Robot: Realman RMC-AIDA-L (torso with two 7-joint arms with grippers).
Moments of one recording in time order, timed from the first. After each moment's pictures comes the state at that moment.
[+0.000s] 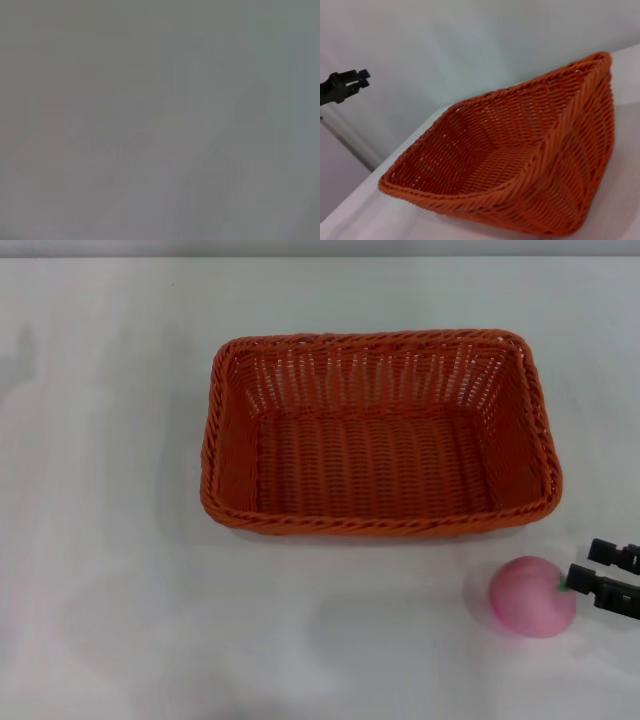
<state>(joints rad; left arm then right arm) -0.13 -2.08 -1.96 -1.34 1.78 -0.57 0.85 0.03 2.02 -0.55 -0.54 1.20 1.69 -1.76</state>
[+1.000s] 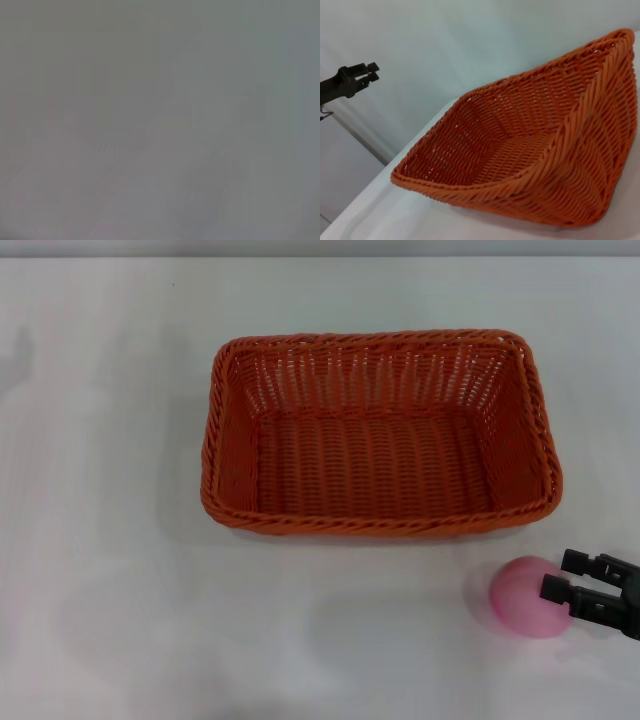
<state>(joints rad) -0.13 -2.08 -1.99 -1.34 1.78 -0.60 0.85 0.05 2.02 -0.58 -0.48 1.20 1.66 -1.77</state>
